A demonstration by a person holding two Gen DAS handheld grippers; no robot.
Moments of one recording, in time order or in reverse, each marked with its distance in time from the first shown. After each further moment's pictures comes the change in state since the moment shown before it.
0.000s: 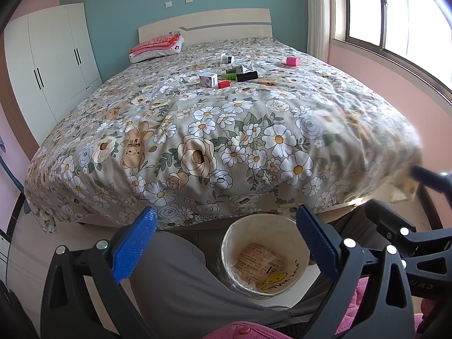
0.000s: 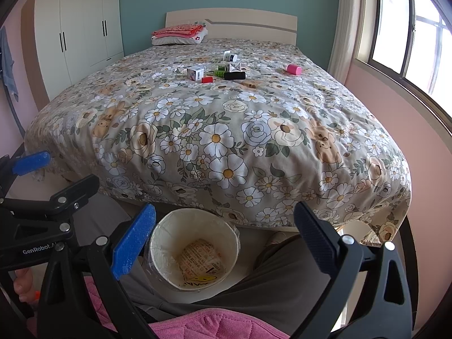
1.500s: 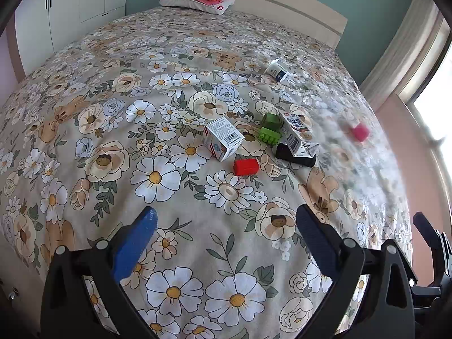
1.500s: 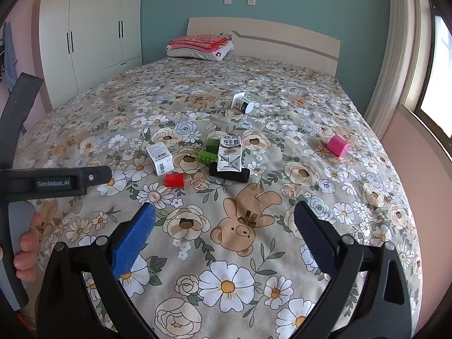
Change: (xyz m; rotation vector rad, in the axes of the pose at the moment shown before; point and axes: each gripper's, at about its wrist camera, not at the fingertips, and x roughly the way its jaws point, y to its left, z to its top) left arm 0.322 0.074 0.332 -0.456 0.228 -0.053; right arm 0.298 -0.078 0.363 -0.147 -0.023 0.135
